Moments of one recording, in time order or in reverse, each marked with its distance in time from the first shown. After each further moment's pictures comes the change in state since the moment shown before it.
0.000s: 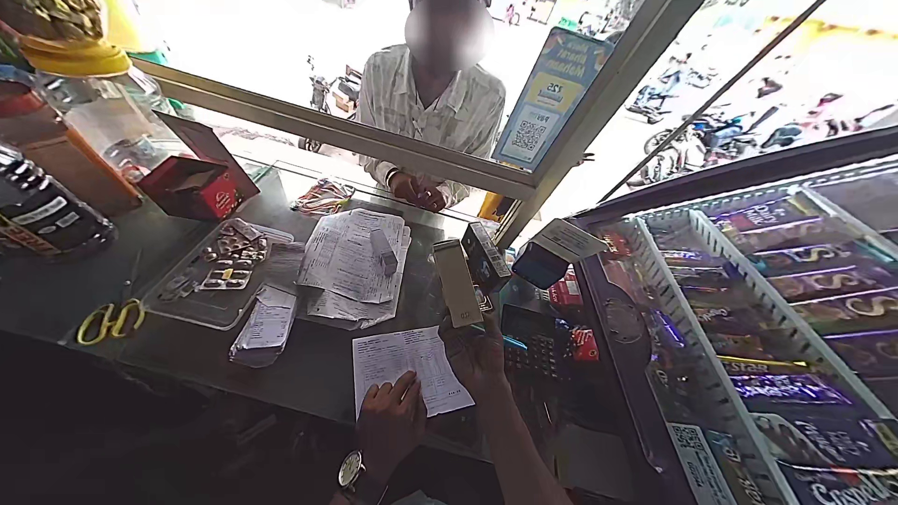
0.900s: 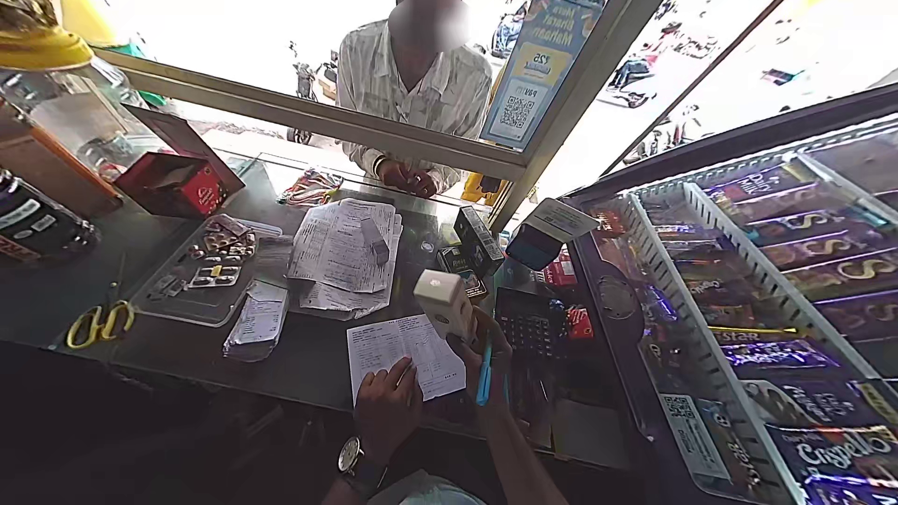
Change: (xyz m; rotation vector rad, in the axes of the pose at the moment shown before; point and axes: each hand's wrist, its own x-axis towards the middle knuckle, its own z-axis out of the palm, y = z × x) left_hand 0.000 -0.002 0.000 -0.005 -0.013 0.011; right_hand -0.029 0.004 -0.052 -1.147 -0.175 -0.973
